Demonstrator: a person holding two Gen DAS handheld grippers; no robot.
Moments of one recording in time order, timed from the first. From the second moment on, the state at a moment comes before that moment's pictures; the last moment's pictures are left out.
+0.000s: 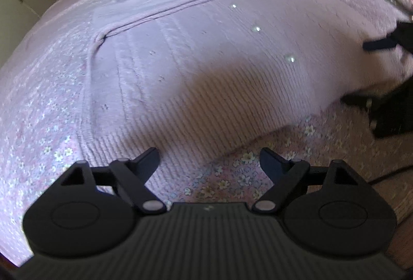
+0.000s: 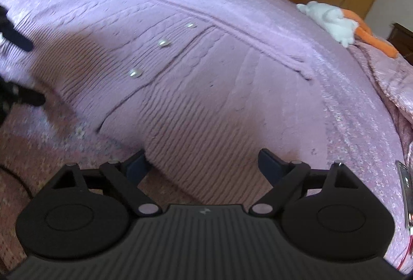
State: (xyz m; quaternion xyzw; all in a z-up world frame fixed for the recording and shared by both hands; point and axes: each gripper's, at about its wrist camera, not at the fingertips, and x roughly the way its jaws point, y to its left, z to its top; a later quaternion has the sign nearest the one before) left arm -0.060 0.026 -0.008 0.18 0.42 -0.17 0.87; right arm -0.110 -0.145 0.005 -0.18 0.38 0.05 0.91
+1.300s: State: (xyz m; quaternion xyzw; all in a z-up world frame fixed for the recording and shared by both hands) left arm -0.054 -0.001 -0.021 0.24 0.35 -0.19 0.88; right arm -0.092 -0.179 0.023 0.00 0.30 0.00 0.95
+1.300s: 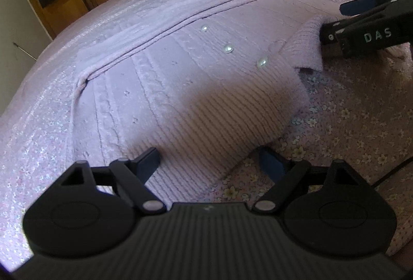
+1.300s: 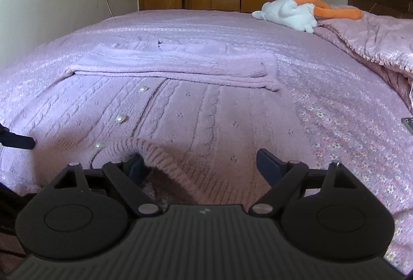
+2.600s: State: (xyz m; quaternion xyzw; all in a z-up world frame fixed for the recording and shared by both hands) left arm 0.075 0.010 0.100 0.09 0.23 -0.15 0.96; right arm 0.054 -0.173 0.117 -0.07 0.19 0.05 0.98
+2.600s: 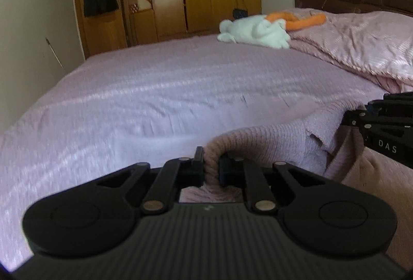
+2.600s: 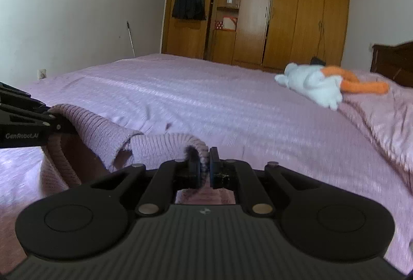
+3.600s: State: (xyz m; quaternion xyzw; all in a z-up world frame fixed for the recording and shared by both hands) left arm 0.226 0.006 0.032 0.09 0.34 -0.09 0.93; right arm 0.193 -0.190 0.033 -0.02 0.29 0.05 0.96
